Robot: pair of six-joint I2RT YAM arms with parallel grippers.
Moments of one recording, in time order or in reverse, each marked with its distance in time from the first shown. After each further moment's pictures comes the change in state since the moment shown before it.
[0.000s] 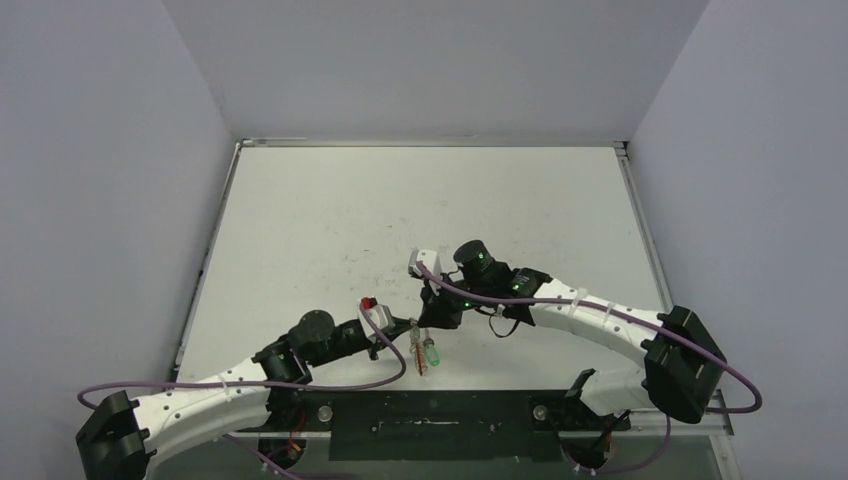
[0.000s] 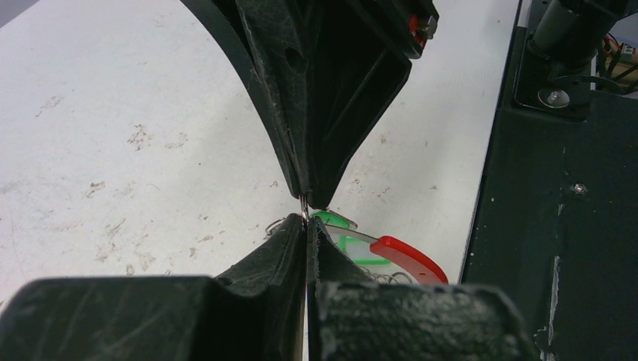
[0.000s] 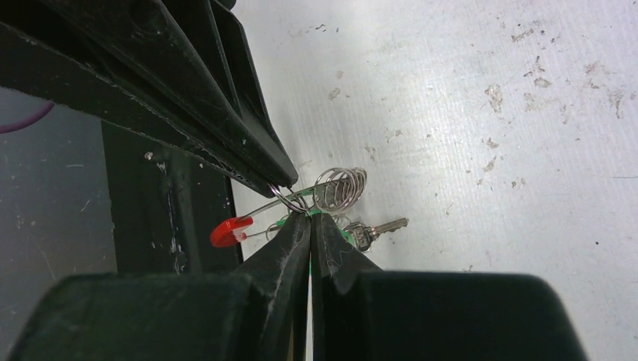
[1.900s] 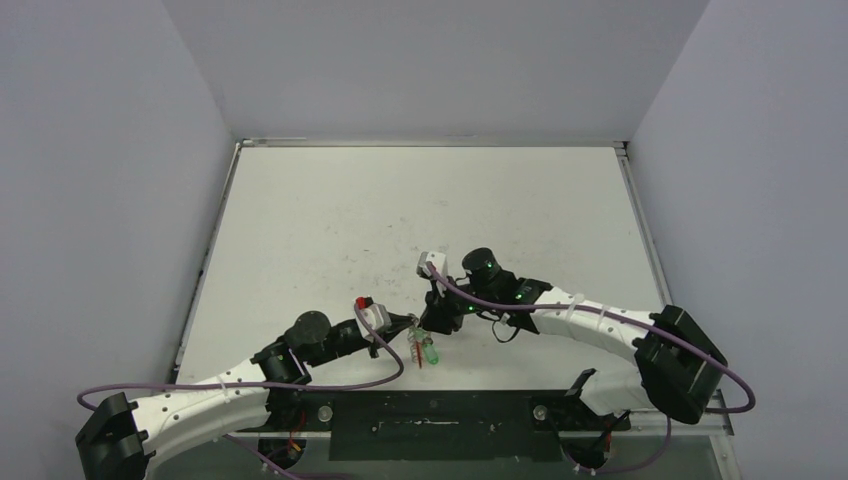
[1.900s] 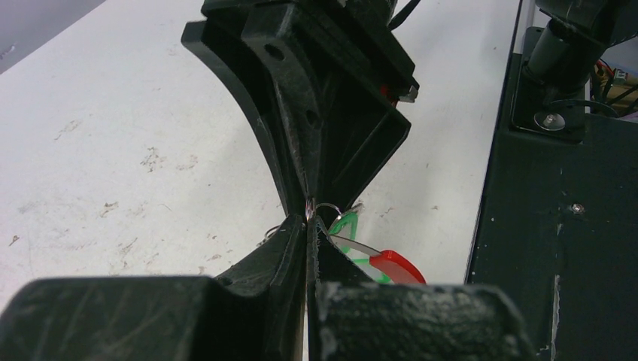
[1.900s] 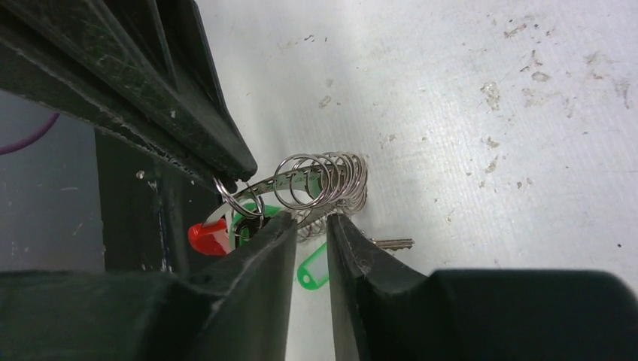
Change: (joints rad) left arm 0.000 -0.014 -0.007 0.049 -0.005 0.000; right arm -0.031 0.016 -0.148 0.252 -0.039 0.094
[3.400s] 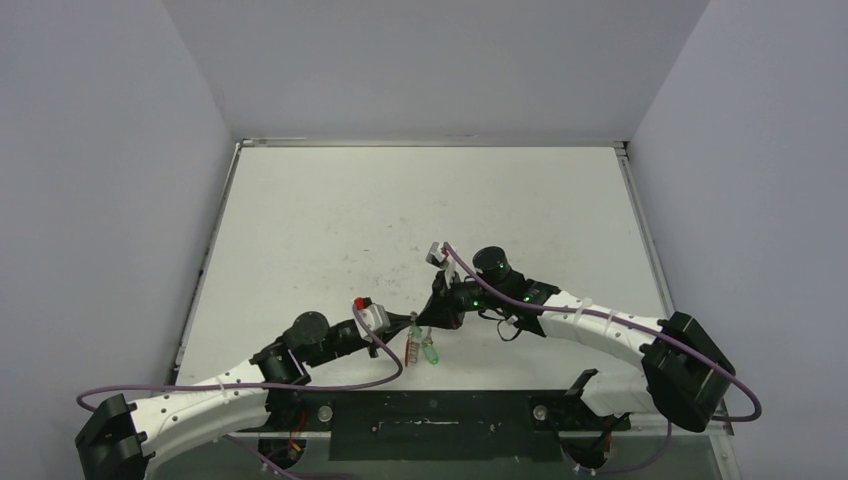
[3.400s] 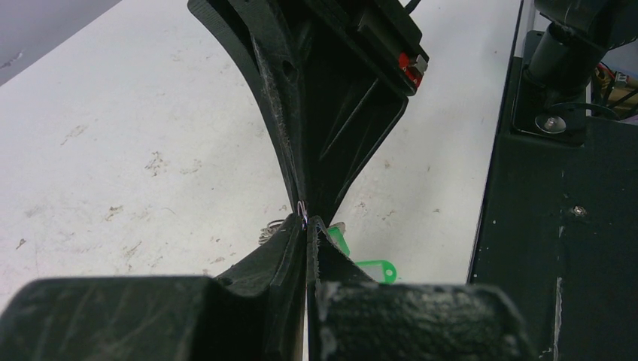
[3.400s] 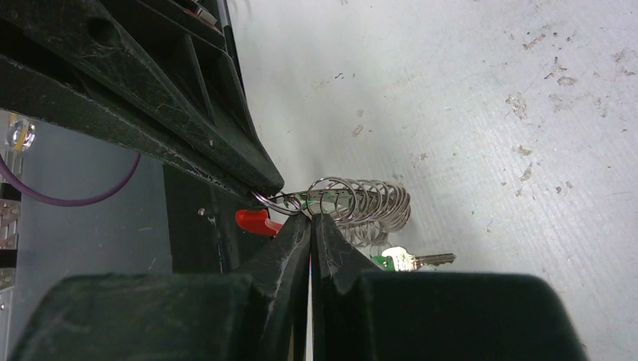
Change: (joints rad) left arm 0.000 -0.013 -0.002 0.002 -0.001 0.005; right arm -0.026 -0.065 -0.053 0.125 -0.048 0.229
